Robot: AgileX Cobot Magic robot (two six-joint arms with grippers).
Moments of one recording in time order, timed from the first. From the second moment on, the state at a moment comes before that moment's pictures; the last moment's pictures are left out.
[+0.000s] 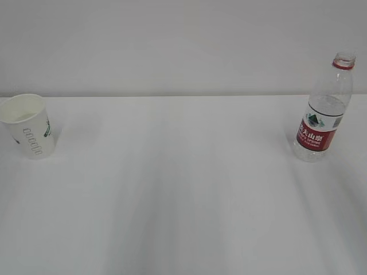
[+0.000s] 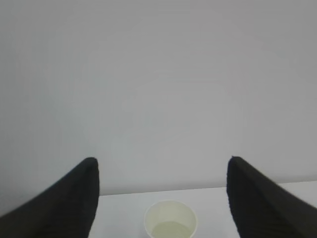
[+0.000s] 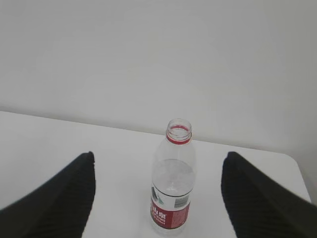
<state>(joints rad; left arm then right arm) -0.04 0.57 -0.49 0.11 -0.01 -0.10 0.09 0.78 -0.66 0.14 0.25 -0.24</state>
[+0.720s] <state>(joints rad) -0.04 0.46 -0.71 0.12 0.49 -0.10 0.09 0.63 -0.66 0.14 0.55 -0.24</state>
